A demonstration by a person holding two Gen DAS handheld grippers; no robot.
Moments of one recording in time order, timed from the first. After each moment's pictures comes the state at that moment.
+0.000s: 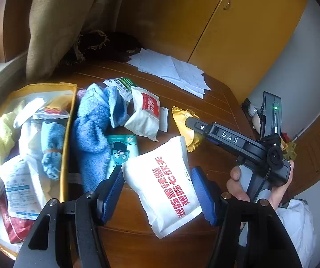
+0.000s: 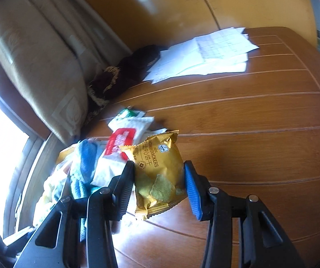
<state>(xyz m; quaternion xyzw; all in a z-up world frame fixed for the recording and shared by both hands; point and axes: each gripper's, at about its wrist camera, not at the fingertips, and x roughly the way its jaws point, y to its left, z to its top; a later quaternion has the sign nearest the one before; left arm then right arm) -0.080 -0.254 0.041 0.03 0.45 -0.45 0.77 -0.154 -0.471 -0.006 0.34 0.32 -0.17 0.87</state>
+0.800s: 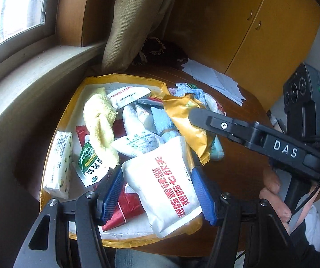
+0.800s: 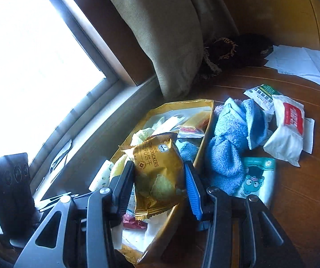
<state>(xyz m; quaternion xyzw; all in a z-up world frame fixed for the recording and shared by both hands) -0.028 -0.118 0.025 0.04 0.44 -0.39 0.81 -0.064 -0.283 0.034 0.25 0.34 0.03 0.90</state>
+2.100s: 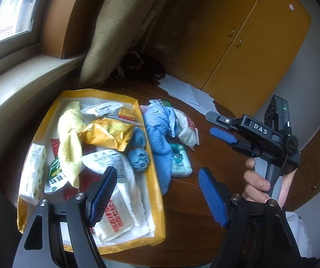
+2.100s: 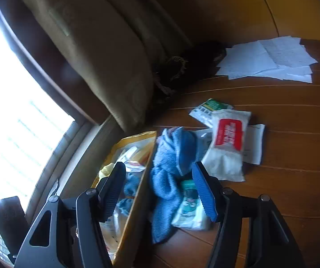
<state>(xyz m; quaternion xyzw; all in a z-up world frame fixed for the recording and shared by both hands) -0.038 -0.128 0.046 -0.04 0.42 -0.45 0.79 -0.113 -0.396 0.033 0.34 0.30 -0.06 0.89</state>
